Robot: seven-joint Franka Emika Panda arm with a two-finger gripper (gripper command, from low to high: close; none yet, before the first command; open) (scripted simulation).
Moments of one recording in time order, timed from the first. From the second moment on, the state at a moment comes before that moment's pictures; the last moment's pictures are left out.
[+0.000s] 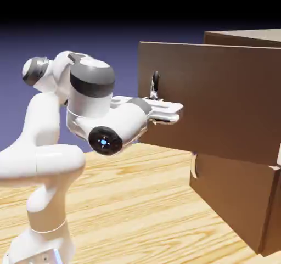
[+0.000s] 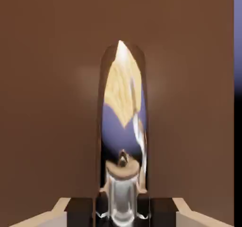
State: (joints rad) arm 1.28 1.09 -2.54 -2.82 1.83 0.66 2.01
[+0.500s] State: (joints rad) arm 1.00 0.55 -2.38 -2.40 1.26 0.55 1.56
